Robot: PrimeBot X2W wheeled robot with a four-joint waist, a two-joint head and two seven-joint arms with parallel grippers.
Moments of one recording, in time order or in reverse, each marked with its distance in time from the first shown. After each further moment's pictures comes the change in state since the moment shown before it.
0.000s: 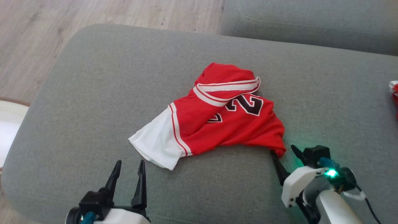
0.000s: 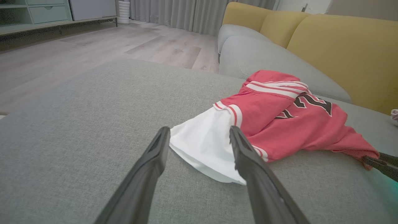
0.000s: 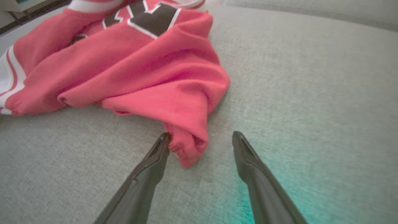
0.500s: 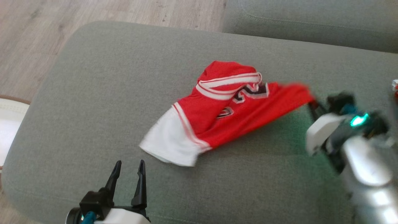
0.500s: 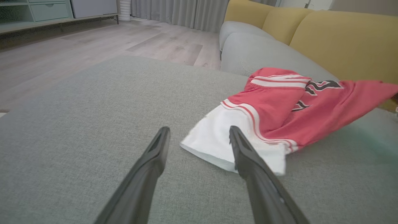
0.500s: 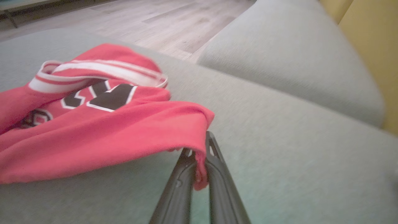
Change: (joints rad) left arm -0.003 -0.003 0.000 0.012 0.000 0.000 -0.001; right arm -0.255 -0.106 -0.010 0.070 -0.059 0.000 0.035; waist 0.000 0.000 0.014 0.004
